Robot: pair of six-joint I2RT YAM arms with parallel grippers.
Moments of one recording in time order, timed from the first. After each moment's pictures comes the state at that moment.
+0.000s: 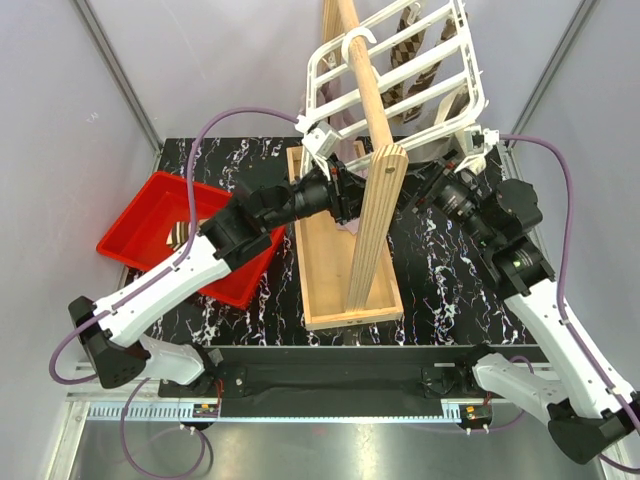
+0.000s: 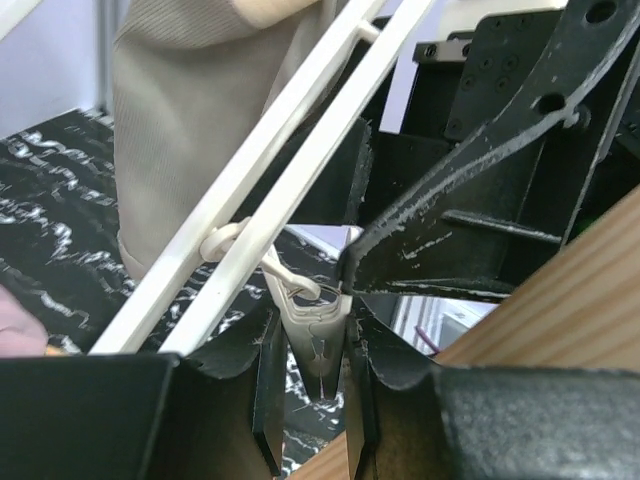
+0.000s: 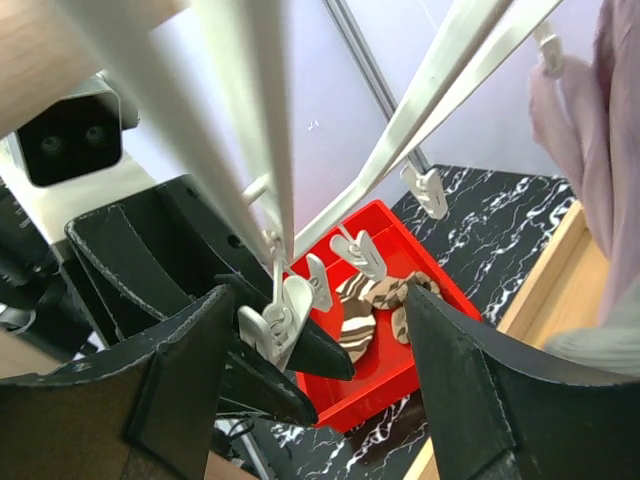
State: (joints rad) left arm -0.89 1.34 1.43 -0.04 0.31 -0.41; right arm 0.47 0.94 1.14 0.04 -0.35 0.62
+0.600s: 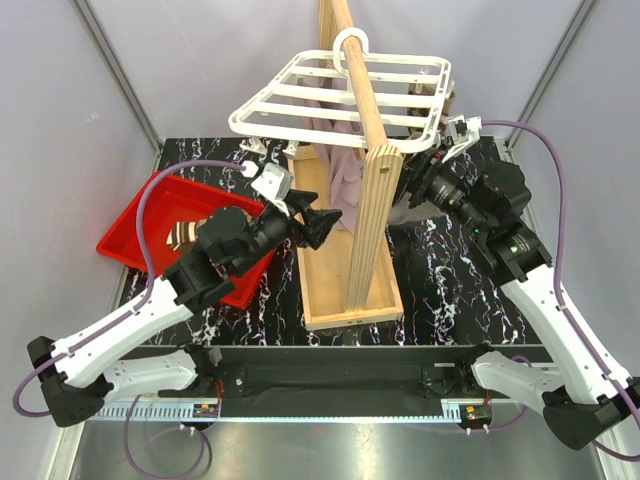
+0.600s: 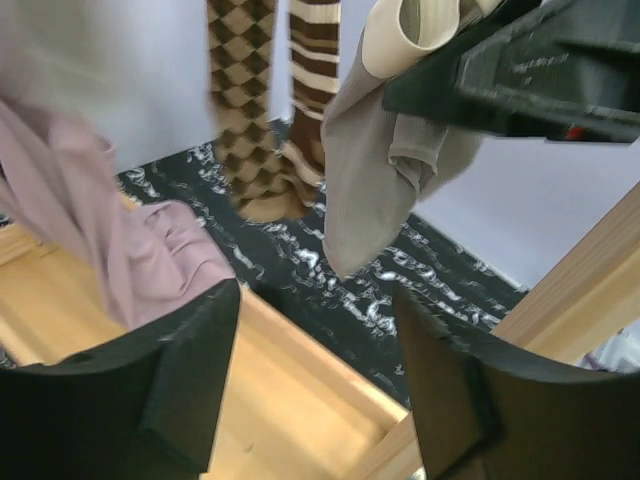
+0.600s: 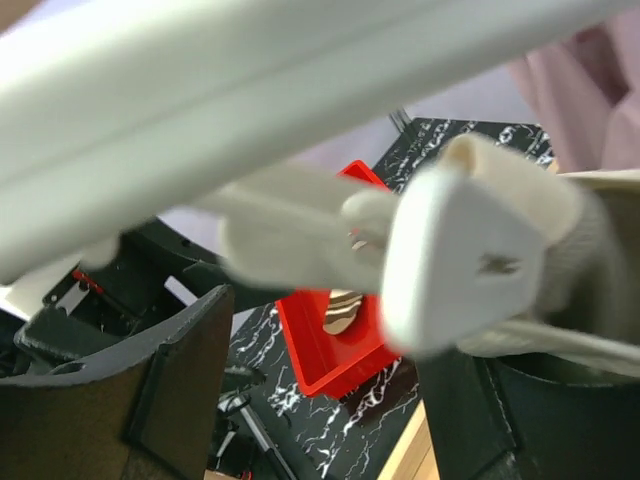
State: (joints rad) left arm -0.93 1.02 1.08 0.00 -0.11 -0.21; right arm 0.47 1.03 1.25 -0.11 -0.35 0.61
